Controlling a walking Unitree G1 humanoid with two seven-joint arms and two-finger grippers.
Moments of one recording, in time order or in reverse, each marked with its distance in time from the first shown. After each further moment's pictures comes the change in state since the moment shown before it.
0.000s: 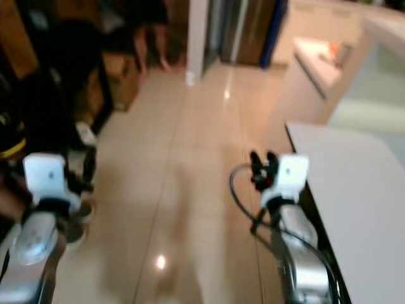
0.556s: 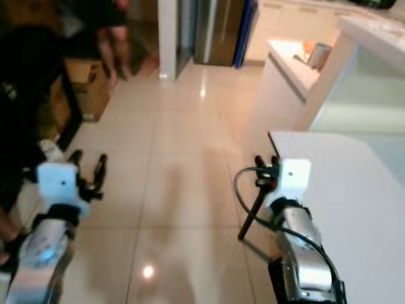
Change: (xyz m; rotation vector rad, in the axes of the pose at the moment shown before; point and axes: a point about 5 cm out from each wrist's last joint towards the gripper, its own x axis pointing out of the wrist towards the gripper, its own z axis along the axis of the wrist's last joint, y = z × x) left arm -0.010 -0.006 -0.009 0.017 0.030 -0.029; right arm 0.002 -0.007 -0.010 -0.008 0.046 -0.006
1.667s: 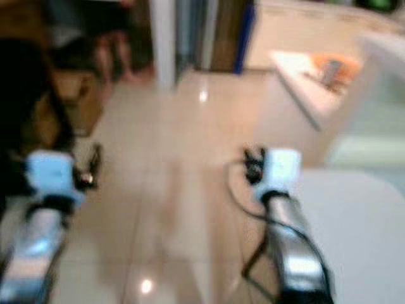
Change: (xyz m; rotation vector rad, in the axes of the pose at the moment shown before) left arm 0.012 0.012 0.011 0.041 -0.053 0.038; right arm 0.017 0.031 0.016 0.005 -0.069 0.128
